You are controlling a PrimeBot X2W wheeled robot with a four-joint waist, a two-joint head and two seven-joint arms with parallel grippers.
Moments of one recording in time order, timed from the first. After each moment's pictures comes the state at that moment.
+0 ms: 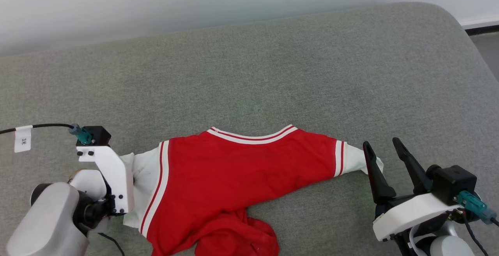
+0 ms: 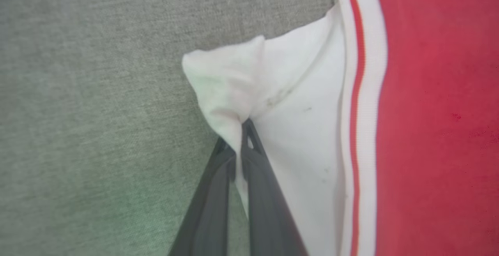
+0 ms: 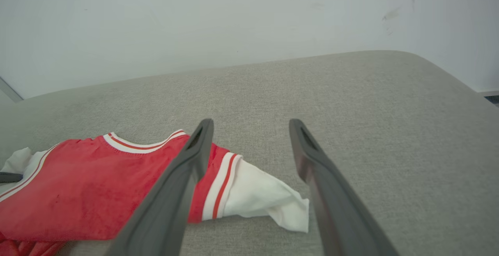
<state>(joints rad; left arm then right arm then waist) -0.43 0.51 -0.39 0.45 -0.74 0.03 0.71 -0.06 -0.06 0.06 0.04 0.20 0.13 -0.06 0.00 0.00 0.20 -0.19</state>
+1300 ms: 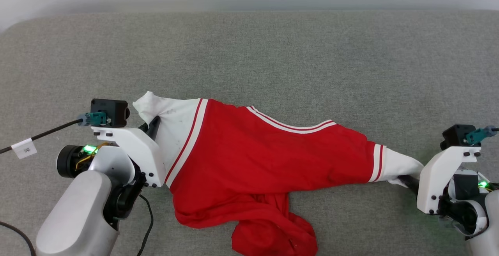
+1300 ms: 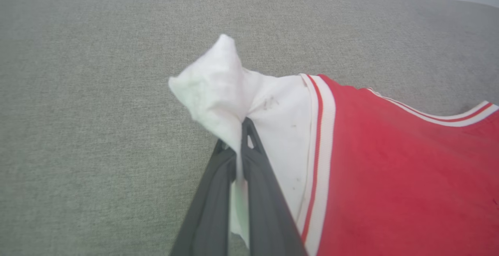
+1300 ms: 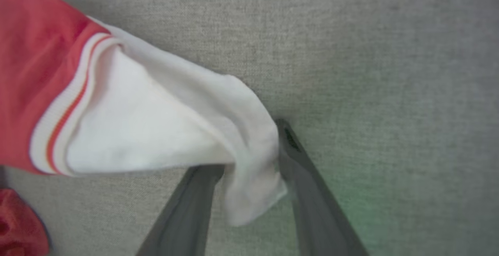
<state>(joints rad) -0.44 0.43 -0.39 0.25 -0.64 0.09 0.30 -0.29 -0.24 0.00 0.32 0.43 0.13 0.78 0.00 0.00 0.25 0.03</state>
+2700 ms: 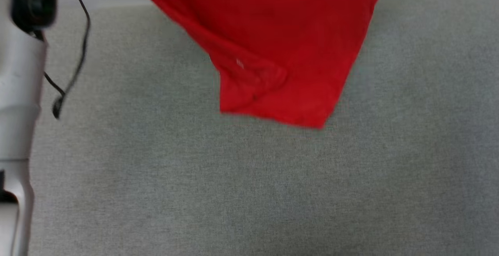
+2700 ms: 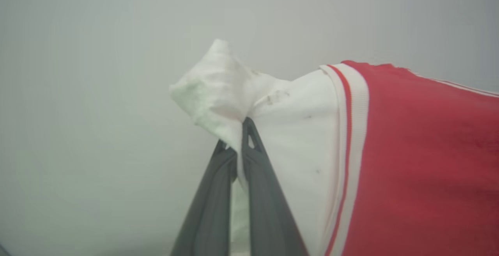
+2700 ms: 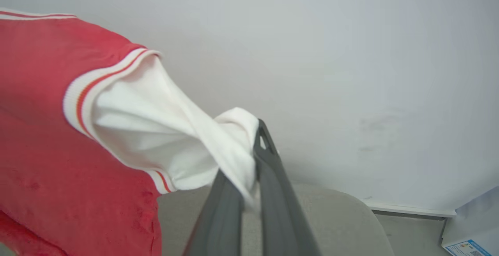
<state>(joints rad) -1.21 0.43 -0.32 0.58 -0.54 0.04 0.09 -1.12 -0.34 0.04 0.42 0.29 0.13 0.56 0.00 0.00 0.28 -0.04</state>
